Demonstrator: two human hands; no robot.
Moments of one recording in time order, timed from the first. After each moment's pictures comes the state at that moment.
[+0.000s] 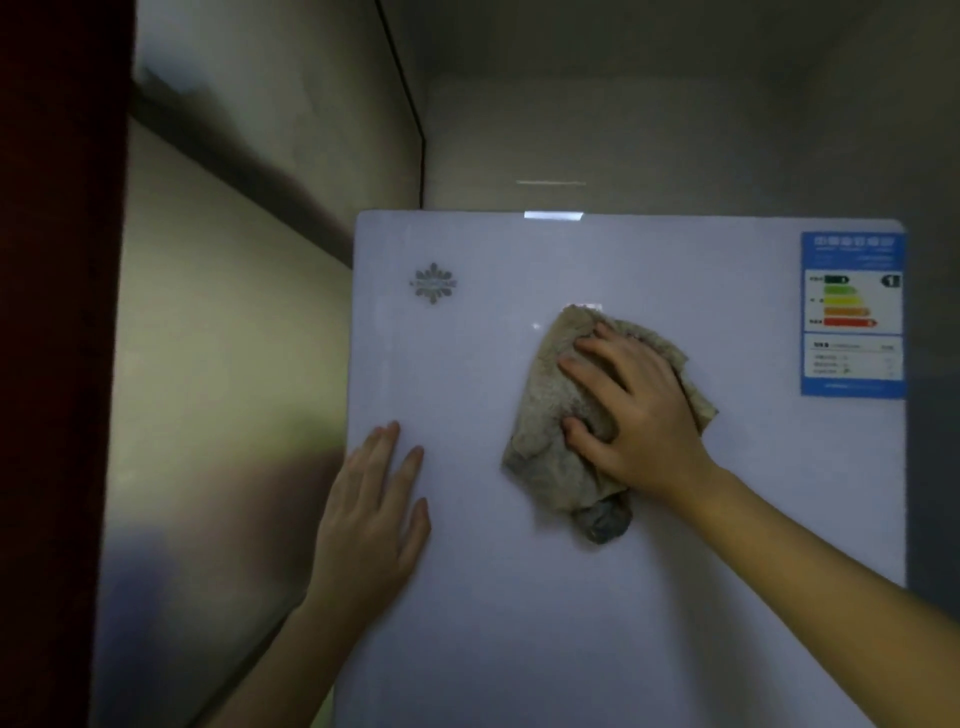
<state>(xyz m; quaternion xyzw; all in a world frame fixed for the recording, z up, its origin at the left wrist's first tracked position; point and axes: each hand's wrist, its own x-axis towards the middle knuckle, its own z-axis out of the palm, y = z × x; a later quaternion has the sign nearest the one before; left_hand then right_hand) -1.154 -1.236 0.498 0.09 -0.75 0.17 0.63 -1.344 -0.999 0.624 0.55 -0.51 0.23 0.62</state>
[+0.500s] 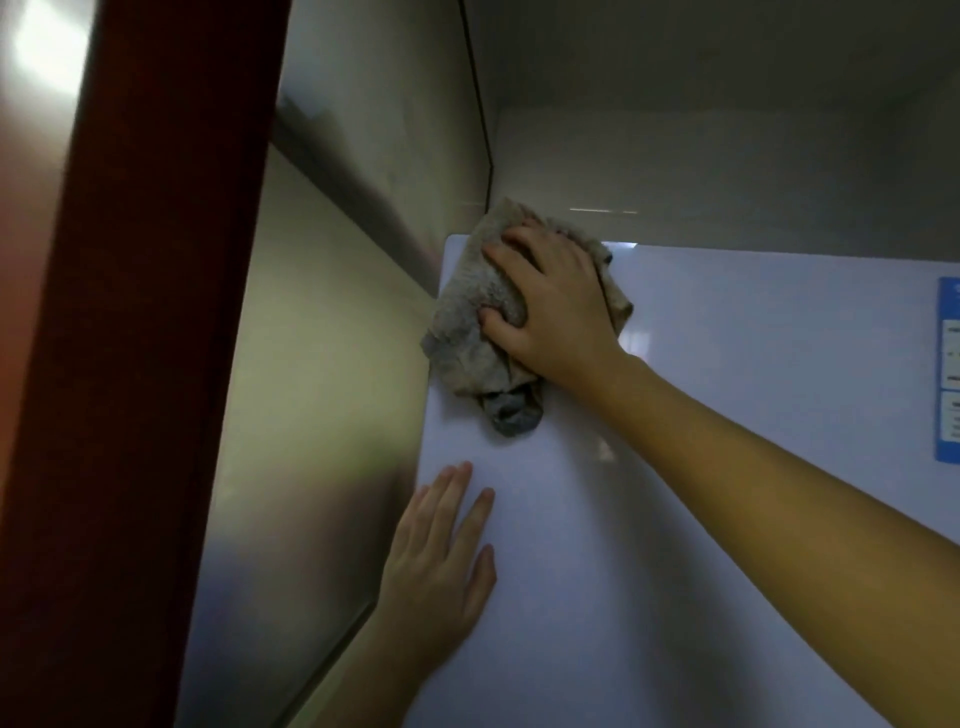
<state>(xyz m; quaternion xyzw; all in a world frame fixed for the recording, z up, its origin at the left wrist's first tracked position) -1.162 -1.249 0.483 0.09 -0.74 0.17 0.65 -1.252 -1.137 0.748 0.57 -0.51 0.25 0.59</state>
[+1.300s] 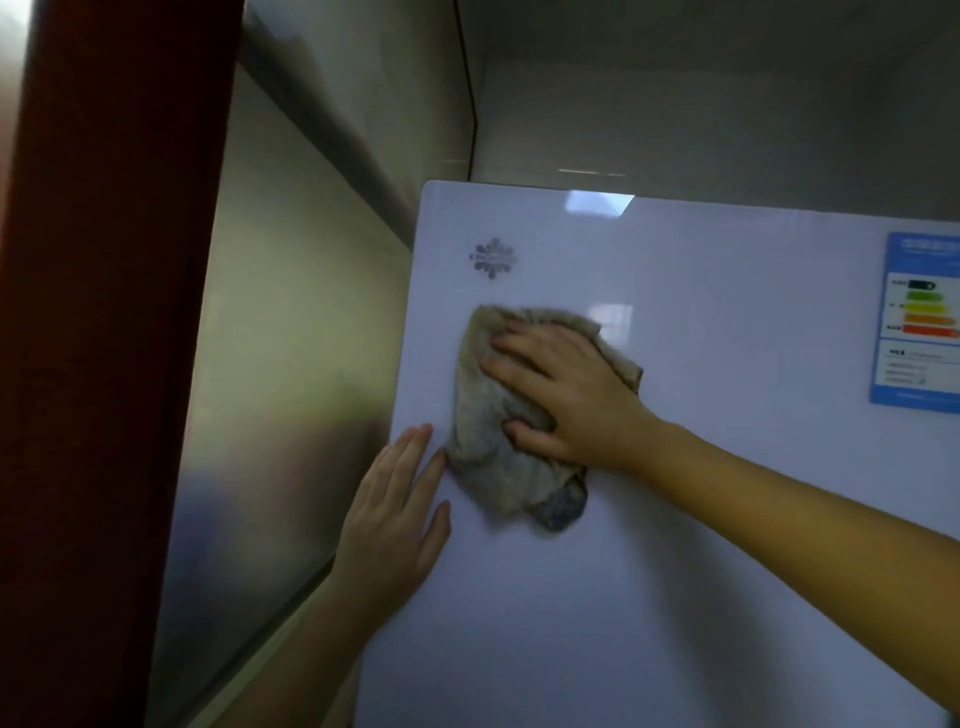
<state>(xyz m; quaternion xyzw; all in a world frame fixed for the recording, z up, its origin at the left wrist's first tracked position) -1.150 -1.253 0.464 0.08 -0.74 0.17 0.64 -1.301 -1.078 0.639 0.68 -0.47 0.08 0.56</state>
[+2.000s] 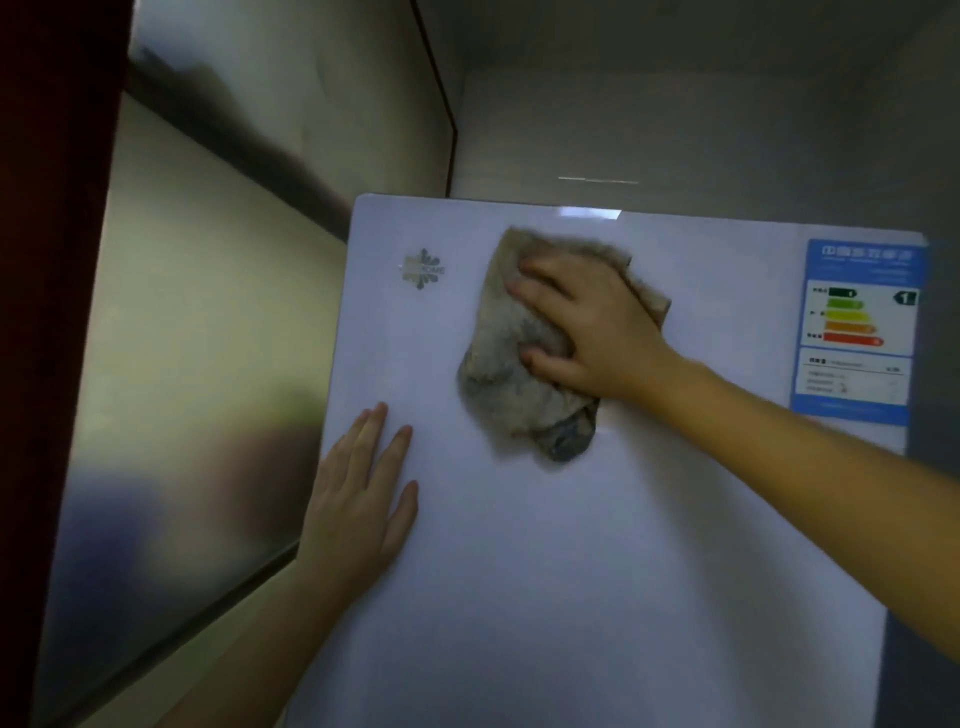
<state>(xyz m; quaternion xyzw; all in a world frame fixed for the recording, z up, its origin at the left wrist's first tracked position) -1.164 -1.204 0.496 0.16 -0.74 0.17 0.63 -1.349 -1.008 0.720 0.64 -0.50 0.10 0.58</state>
